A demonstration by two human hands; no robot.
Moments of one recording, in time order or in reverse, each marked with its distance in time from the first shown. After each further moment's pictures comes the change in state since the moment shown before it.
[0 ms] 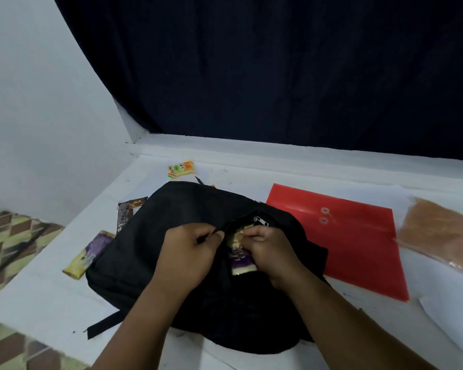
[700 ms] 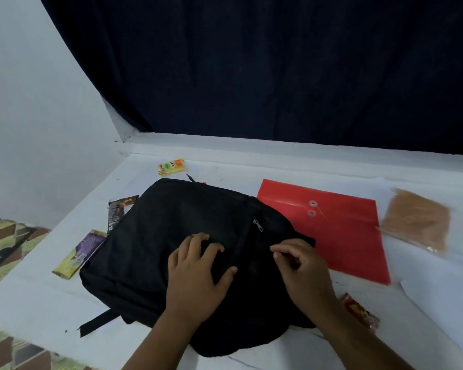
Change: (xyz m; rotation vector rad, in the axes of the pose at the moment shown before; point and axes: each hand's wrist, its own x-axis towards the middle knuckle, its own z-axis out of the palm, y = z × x) left_hand -0.043 -0.063 0.051 0.569 0.002 0.207; right_hand -0.049 0.057 -0.064 -0.442 0.313 -0.526
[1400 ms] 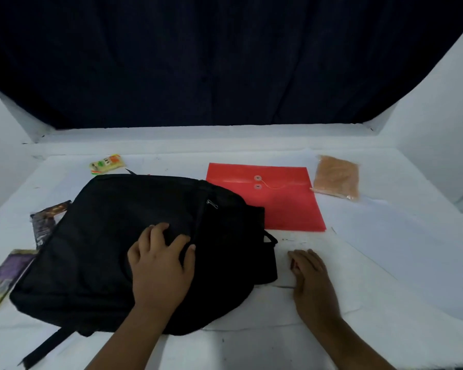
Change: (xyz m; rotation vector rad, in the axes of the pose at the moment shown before) left_hand -0.004 -0.002 0.016 0.069 0.105 0.118; right_hand -0.110 0.083 -0.033 -0.537 0.207 0.215
